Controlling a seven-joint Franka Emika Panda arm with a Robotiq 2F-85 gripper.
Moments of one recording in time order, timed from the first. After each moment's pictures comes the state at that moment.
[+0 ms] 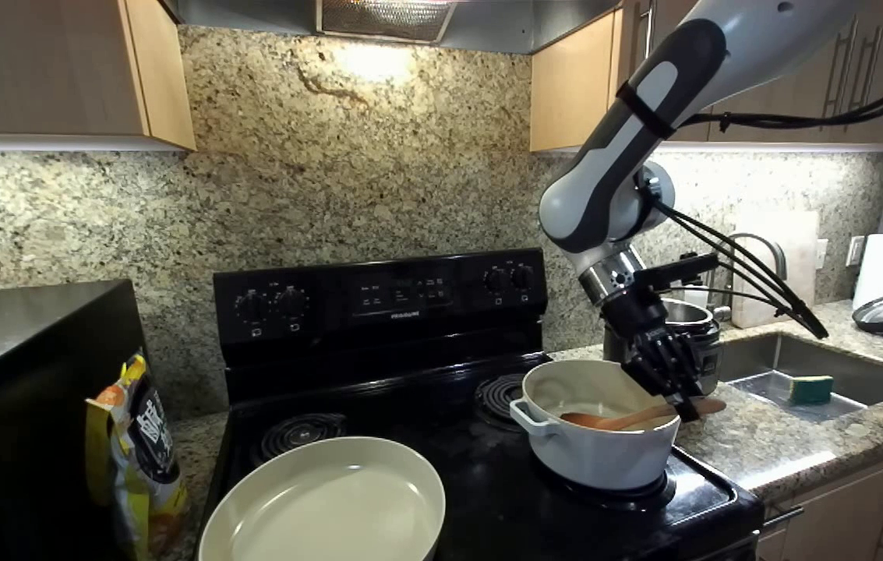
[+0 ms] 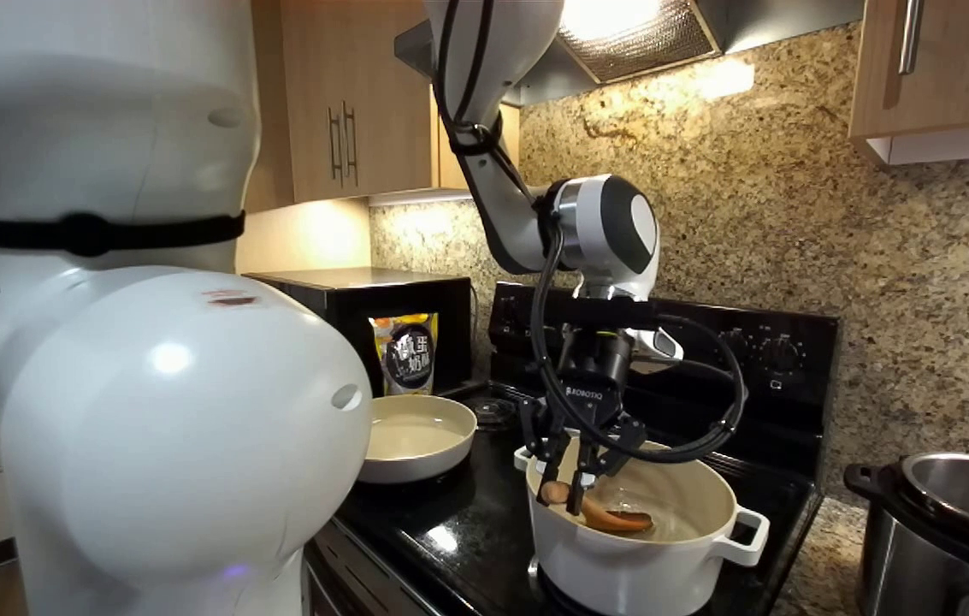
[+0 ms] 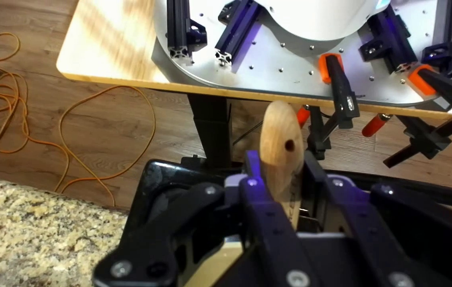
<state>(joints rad) -0.03 -0.02 -0.06 -2.43 -0.16 1.73 -0.09</state>
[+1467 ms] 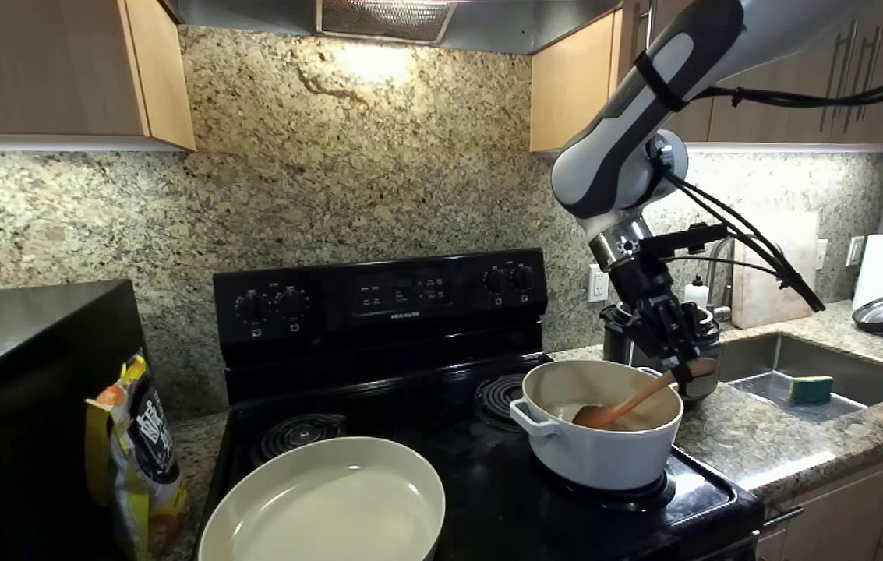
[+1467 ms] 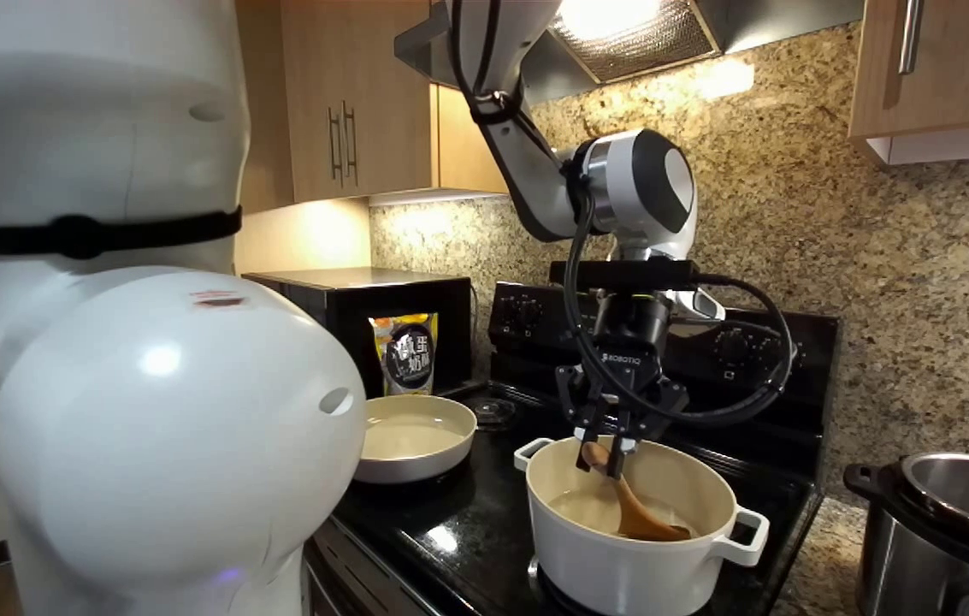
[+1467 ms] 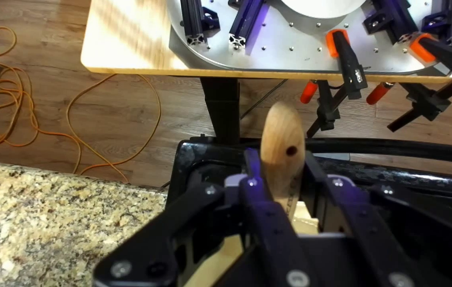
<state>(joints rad) -0.07 -0.06 -0.09 -2.36 -0.17 1.70 -0.09</state>
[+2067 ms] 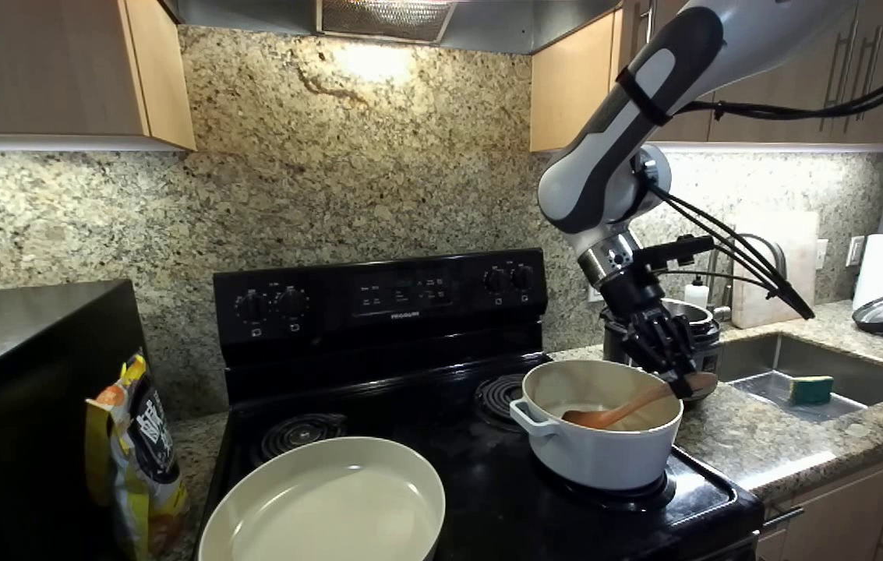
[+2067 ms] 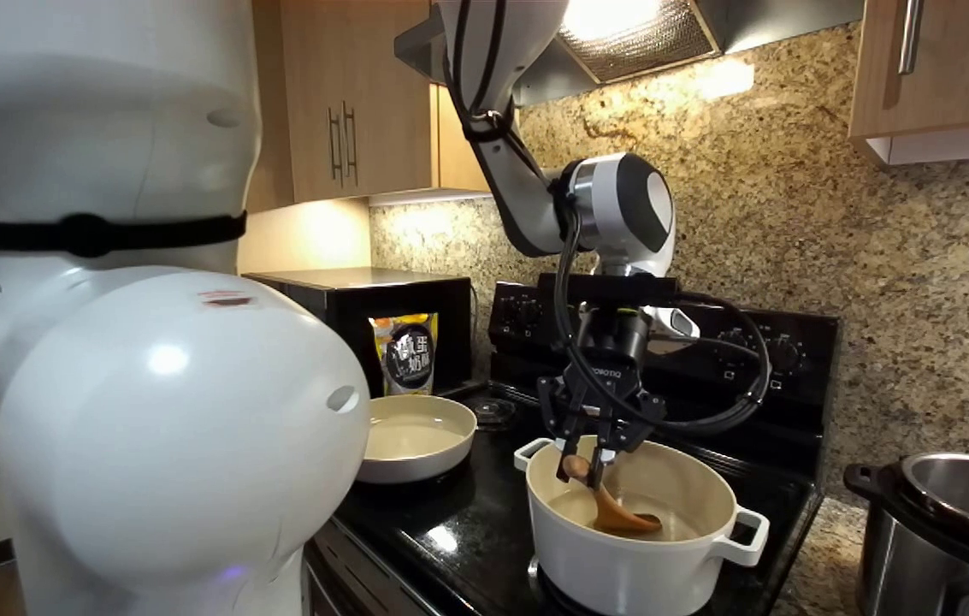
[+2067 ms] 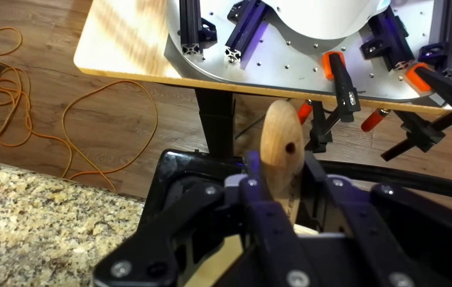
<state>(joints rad) -0.05 -0.02 -0.06 -2.36 -0.17 1.67 -0.13</state>
